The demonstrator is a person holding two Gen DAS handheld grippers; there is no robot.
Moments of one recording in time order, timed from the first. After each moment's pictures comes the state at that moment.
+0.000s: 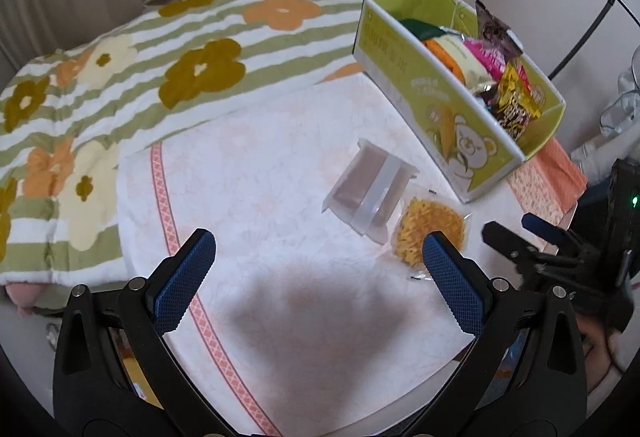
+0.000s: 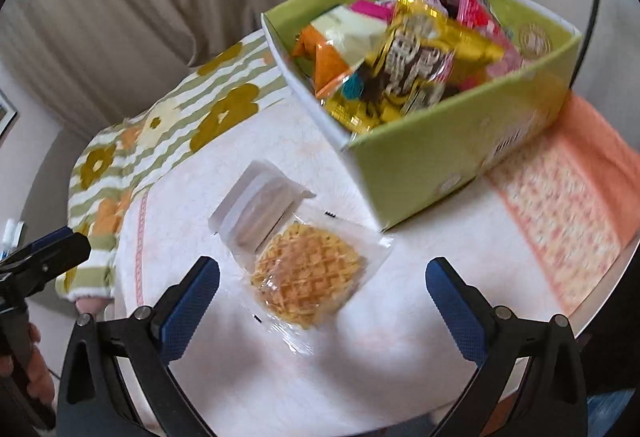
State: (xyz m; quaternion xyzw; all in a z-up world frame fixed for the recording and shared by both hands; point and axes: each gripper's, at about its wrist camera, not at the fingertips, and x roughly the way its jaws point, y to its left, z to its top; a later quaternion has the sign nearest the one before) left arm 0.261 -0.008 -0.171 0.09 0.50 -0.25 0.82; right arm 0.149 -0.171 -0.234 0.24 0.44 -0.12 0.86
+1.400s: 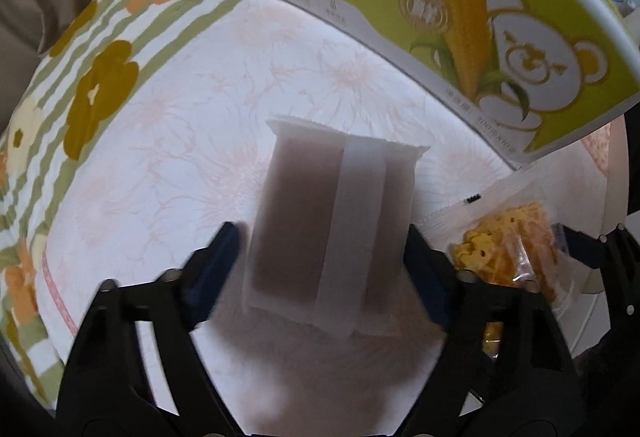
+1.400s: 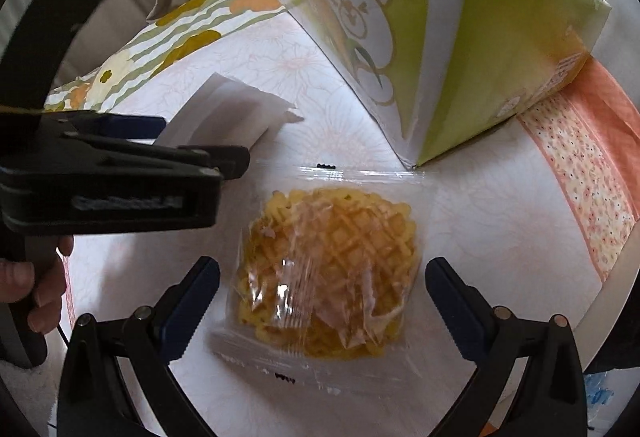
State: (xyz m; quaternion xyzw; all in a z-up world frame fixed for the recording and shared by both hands) left arm 0.318 -0.144 -0.303 0.25 0.54 -0.36 0.72; right arm 0.176 -0.142 -0.294 0.17 0.52 -0.16 0.82
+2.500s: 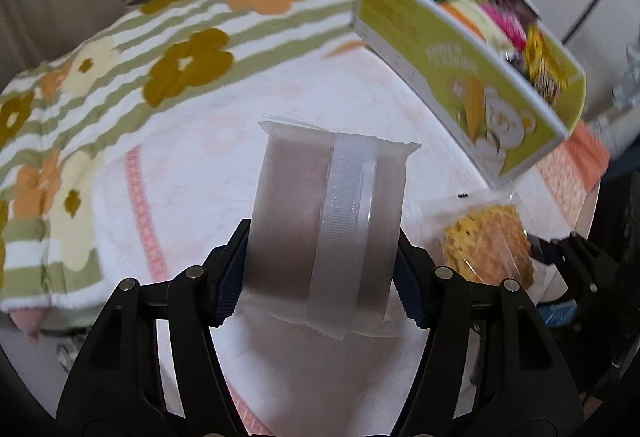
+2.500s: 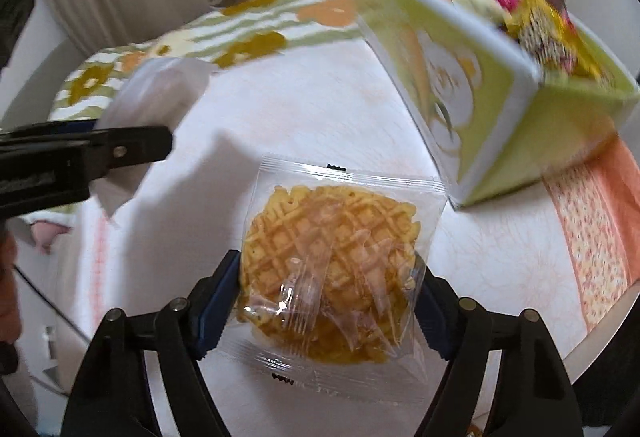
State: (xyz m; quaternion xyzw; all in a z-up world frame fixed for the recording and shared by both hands) left arm 0.284 -0.019 -0.207 0.11 0.51 -0.26 0.82; right arm 0.168 -0.105 -0.245 0.11 0.49 -0.05 0.87
